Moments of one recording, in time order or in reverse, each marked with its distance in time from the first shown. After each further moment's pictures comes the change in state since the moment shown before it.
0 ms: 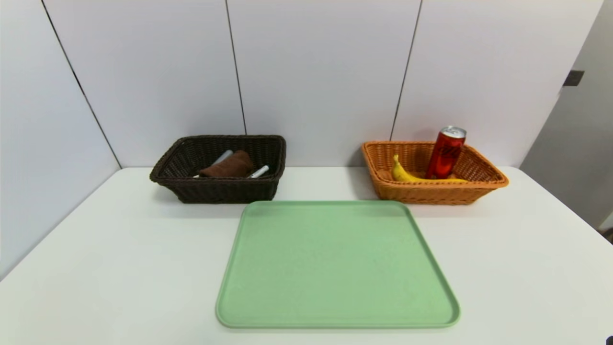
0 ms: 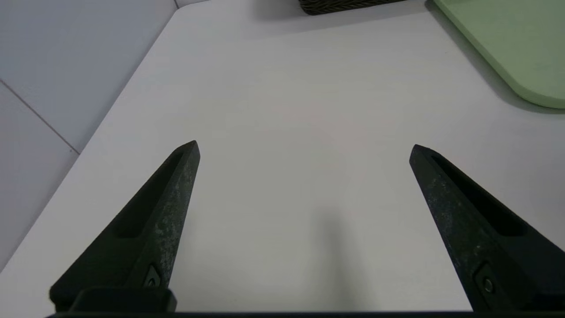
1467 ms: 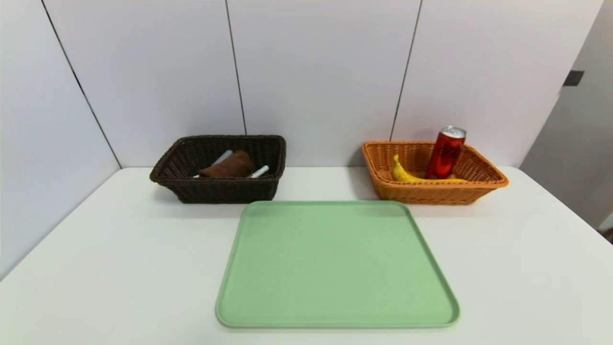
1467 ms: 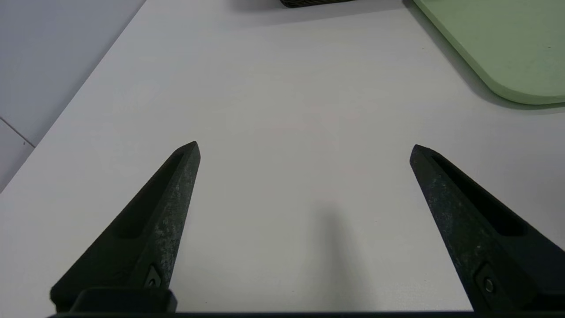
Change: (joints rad) left arm 0.000 0.000 0.044 -0.024 -0.043 -0.051; right arm 0.036 -0.236 0.000 0.141 0.002 0.013
